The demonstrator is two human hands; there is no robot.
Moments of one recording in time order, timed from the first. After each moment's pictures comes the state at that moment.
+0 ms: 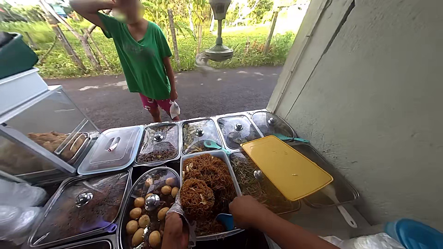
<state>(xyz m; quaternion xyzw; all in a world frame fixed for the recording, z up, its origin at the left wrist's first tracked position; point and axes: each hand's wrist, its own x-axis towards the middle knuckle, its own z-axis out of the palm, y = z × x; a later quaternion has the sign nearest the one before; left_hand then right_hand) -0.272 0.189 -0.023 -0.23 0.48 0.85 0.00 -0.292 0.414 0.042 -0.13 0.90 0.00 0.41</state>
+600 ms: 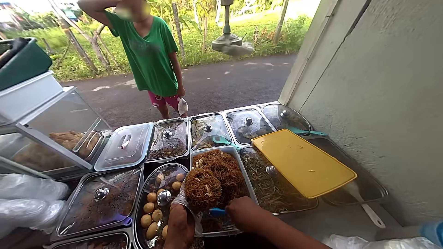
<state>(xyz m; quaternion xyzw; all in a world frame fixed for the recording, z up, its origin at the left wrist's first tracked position) -0.284 0.176 0.007 -0.22 0.46 0.86 -0.01 -0.288 0.389 -0.003 -0.25 0.92 -0.09 0.29</state>
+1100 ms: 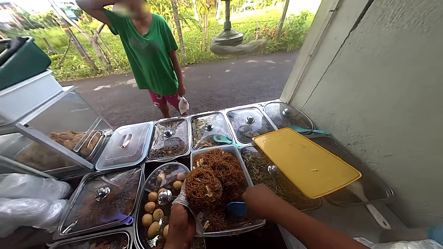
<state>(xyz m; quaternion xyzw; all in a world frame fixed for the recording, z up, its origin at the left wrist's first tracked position) -0.286 0.173 -0.001 -0.23 0.45 0.86 -0.01 -0.309 0.422 0.038 -0.16 0.92 0.02 0.36</state>
